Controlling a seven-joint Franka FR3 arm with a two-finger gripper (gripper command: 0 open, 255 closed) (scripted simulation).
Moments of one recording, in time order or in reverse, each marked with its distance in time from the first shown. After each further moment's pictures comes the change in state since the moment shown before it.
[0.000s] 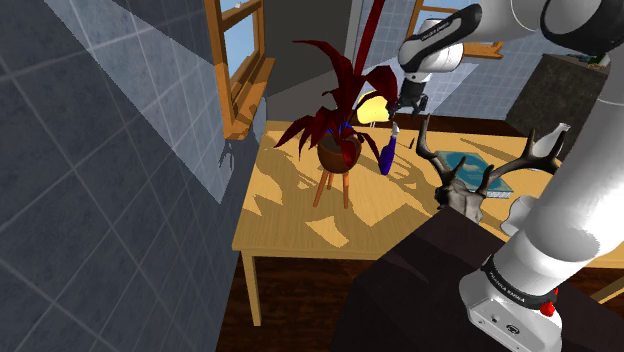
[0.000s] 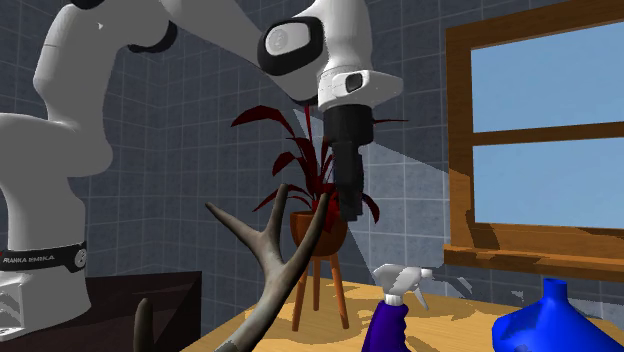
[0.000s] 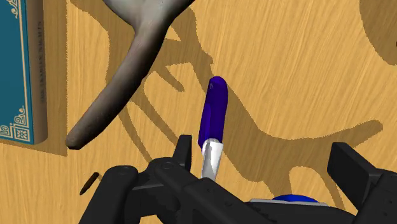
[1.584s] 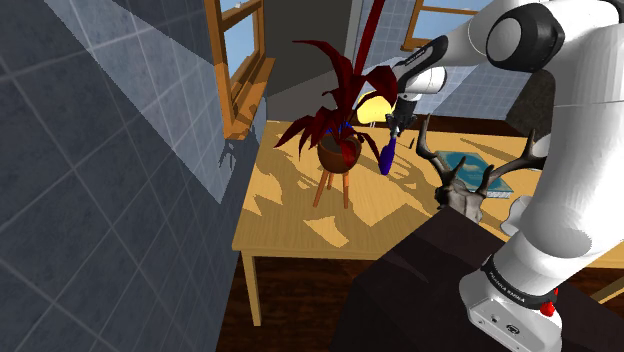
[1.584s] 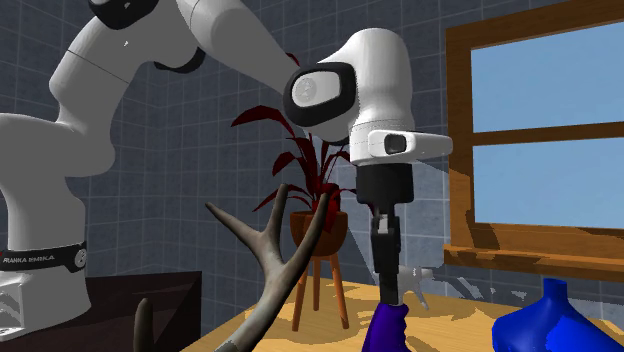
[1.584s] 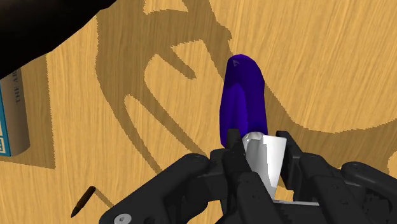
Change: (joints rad) arm -0.075 0.274 0.015 0.163 0.102 0.090 -0.049
